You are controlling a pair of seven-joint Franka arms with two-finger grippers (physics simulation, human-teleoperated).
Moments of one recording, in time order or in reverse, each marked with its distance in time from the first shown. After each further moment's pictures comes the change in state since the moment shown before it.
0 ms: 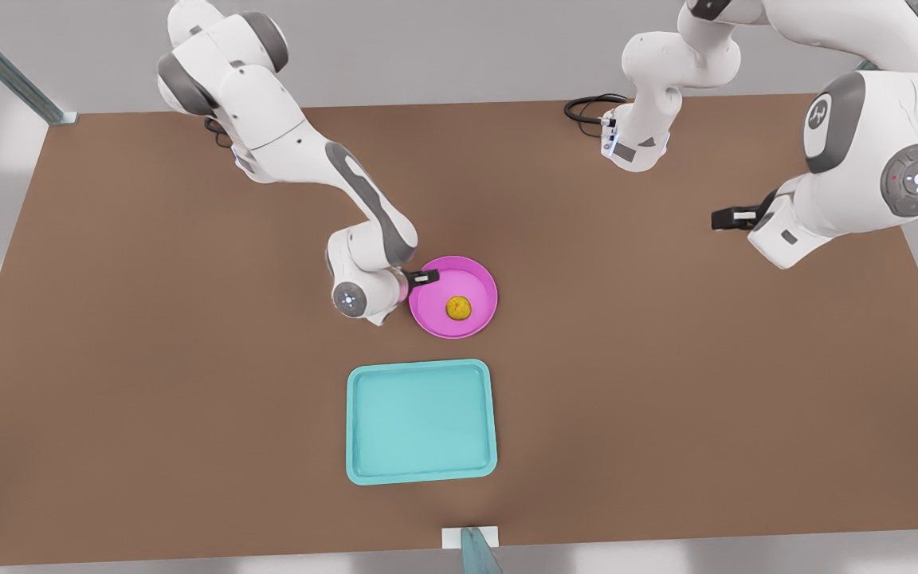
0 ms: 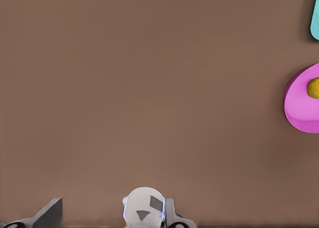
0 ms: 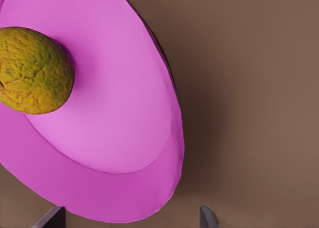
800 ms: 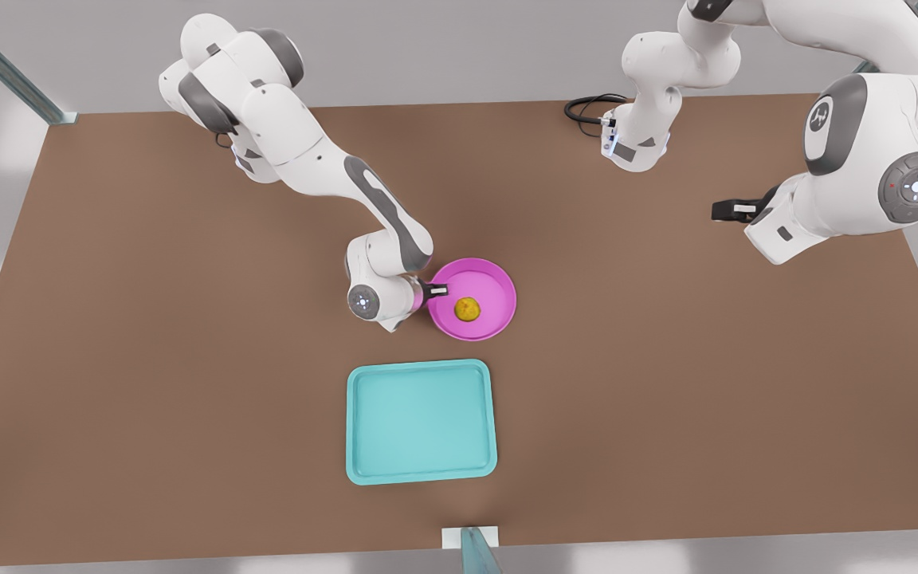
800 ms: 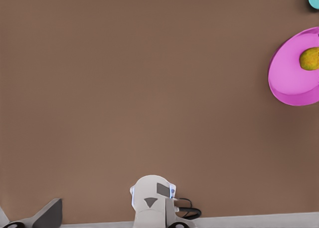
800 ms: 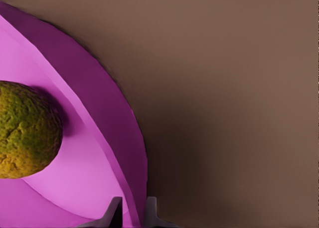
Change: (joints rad) left arm 0.002 0.006 0.003 0.002 0.000 -0.047 0.088; right arm 0.028 0.092 0.011 0.065 0.063 0.127 0.046
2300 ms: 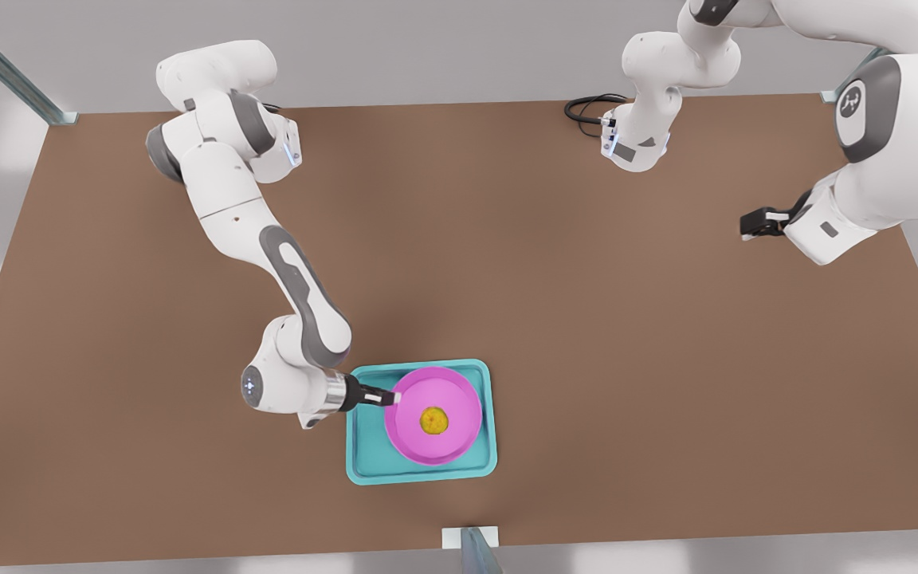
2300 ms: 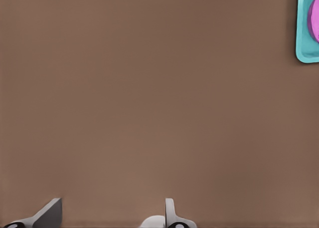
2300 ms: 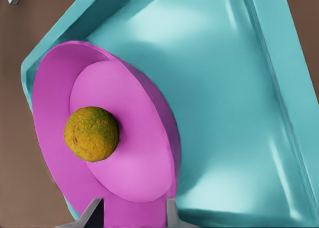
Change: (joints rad) left arm -0.001 0.009 0.056 0.072 0.006 0.125 0.037; right arm -0.347 0.204 0.030 0.503 -0.006 -0.055 0.020
